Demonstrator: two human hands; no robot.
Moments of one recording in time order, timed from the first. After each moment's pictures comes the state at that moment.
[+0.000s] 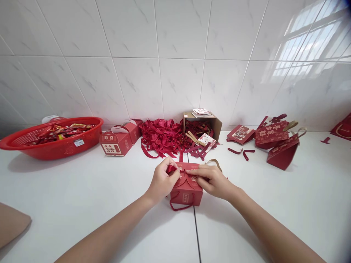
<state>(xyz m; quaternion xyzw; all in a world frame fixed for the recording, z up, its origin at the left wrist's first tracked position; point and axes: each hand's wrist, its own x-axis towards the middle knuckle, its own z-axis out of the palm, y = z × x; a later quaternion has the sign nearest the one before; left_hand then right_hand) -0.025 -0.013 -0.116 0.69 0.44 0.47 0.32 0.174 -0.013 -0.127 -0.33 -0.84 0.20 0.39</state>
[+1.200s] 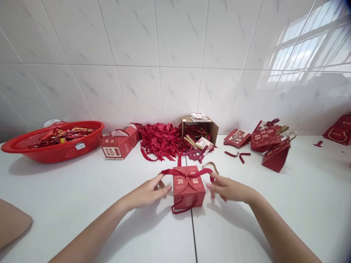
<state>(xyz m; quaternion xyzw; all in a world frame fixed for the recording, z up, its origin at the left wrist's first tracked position) -0.077 -0.029 -0.103 0.72 0.50 0.16 0.45 0.227 -0.036 -0.114 -0.50 -0.62 0.55 0.25</state>
